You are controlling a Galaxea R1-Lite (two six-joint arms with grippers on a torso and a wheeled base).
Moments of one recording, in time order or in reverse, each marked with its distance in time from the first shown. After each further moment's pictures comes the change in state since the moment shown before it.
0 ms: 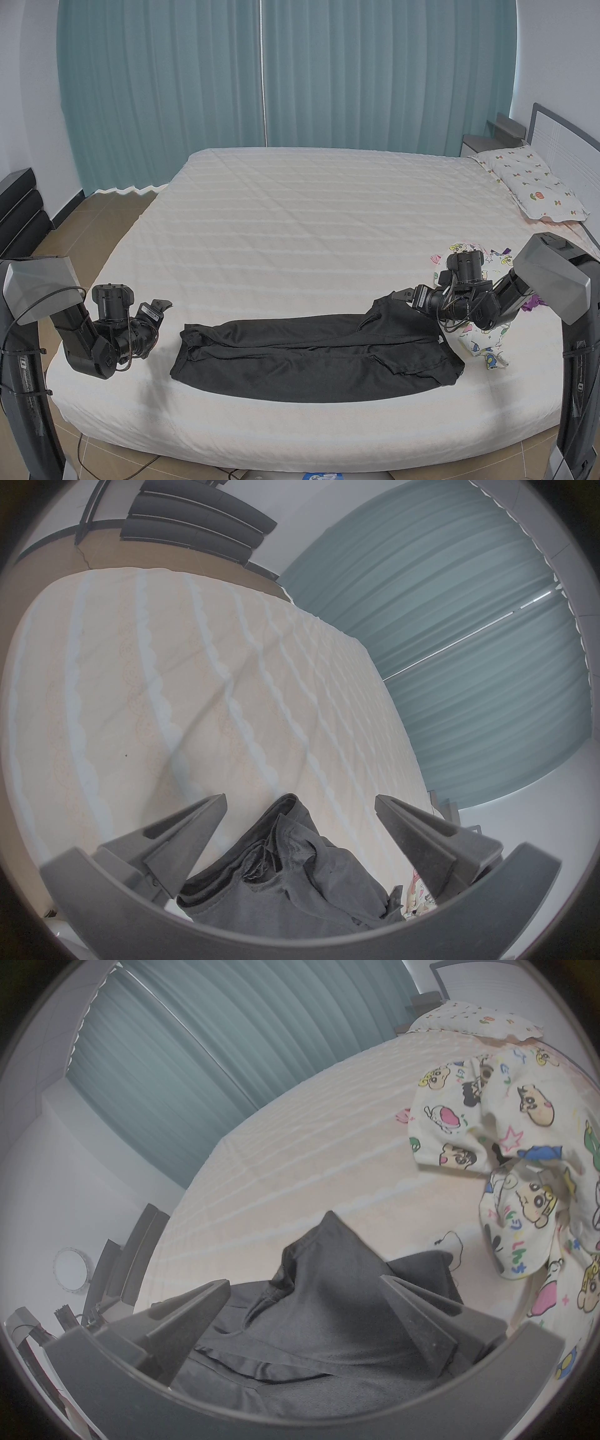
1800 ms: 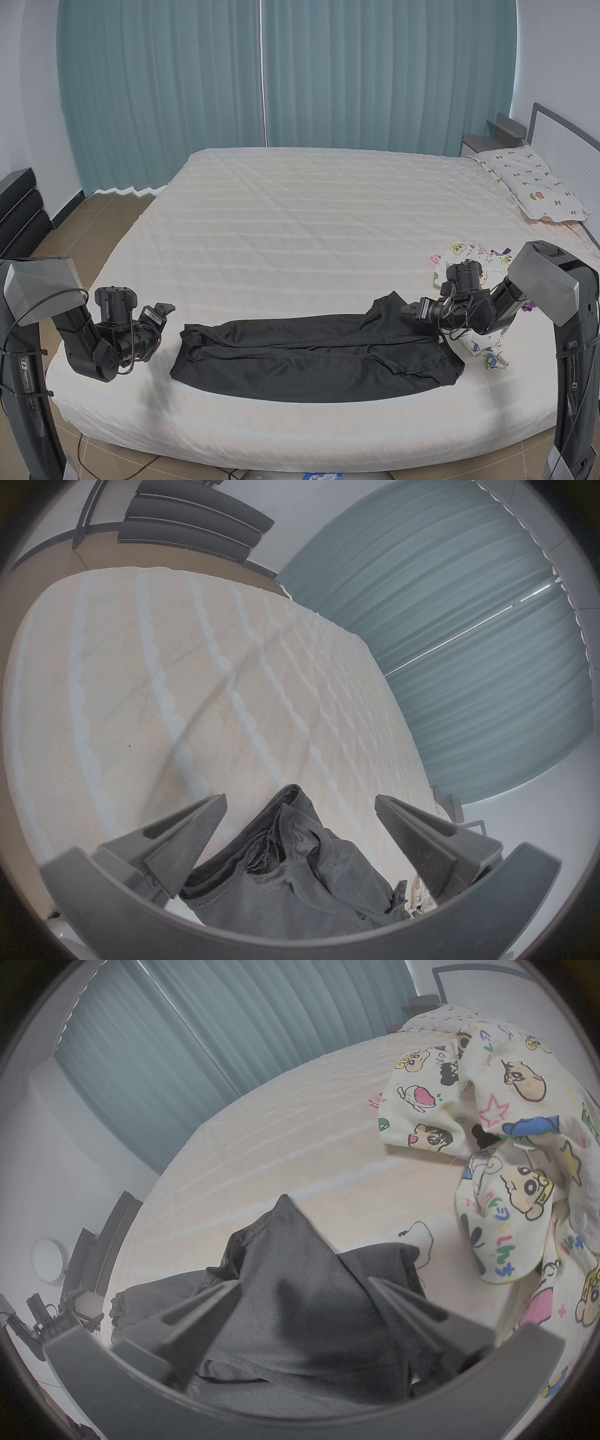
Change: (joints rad) left arm -0.015 -0.001 0.017 -0.002 0.012 0.006; right arm -0.024 0.067 -0.033 0.041 -0.062 -0.061
